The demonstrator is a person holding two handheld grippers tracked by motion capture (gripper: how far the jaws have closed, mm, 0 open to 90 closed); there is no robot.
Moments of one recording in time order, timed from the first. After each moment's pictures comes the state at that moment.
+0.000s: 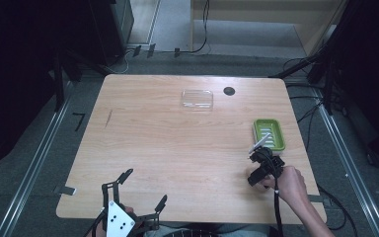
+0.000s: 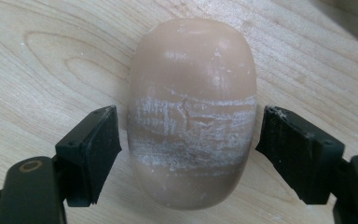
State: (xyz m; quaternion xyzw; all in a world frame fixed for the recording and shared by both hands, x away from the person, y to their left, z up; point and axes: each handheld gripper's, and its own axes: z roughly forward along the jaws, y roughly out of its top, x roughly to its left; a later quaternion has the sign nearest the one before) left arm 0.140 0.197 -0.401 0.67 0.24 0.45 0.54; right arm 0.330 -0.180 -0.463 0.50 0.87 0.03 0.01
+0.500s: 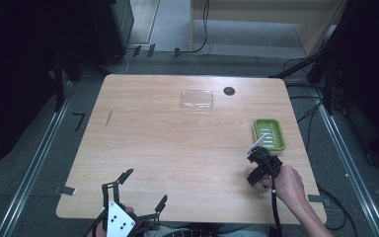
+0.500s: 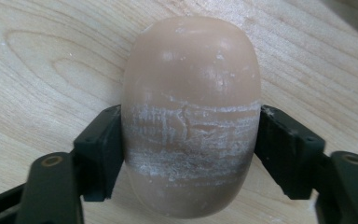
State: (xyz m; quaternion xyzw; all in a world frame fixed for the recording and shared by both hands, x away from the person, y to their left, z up) left arm 0.140 0.197 -0.401 0.67 0.24 0.45 0.54; right arm 0.332 -0.175 -0.469 0.50 0.87 0.01 0.02
